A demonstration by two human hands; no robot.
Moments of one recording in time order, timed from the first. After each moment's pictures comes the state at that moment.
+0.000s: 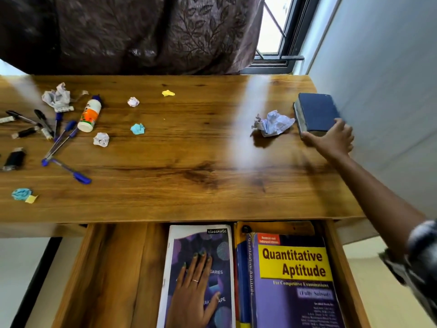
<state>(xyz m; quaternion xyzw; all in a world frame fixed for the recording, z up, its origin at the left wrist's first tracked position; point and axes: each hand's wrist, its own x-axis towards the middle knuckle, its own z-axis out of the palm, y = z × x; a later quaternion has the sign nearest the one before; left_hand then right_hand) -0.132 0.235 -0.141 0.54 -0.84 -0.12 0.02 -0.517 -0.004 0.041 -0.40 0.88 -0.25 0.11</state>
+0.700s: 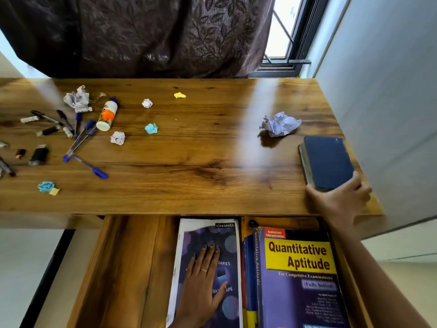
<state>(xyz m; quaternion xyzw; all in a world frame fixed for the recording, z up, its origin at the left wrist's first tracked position) -0.136 0.243 -0.129 0.56 -0.81 -0.16 0.03 -0.463 0.130 0.009 -0.36 0.89 -0.28 0.04</state>
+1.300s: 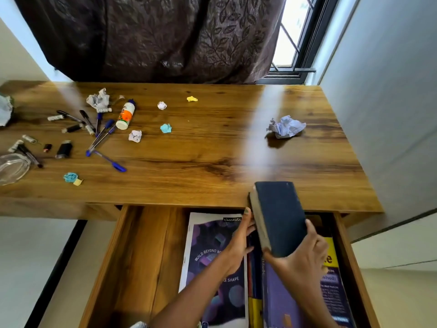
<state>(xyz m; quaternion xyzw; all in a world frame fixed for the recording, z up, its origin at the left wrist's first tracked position) -0.219 0.189 -0.014 0.52 -0.32 -0.75 0.25 -0.332 0.255 0.019 -0.41 0.85 -0.25 0.20</state>
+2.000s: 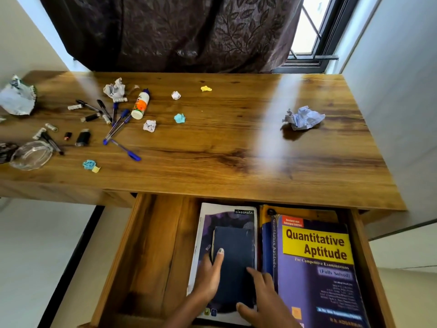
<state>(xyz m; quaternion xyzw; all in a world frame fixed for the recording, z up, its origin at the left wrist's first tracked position) -0.137 0.262 -0.051 0.72 -0.34 -0.58 0.18 -0.275 0.301 -0.007 -0.56 0.65 0.00 0.51</state>
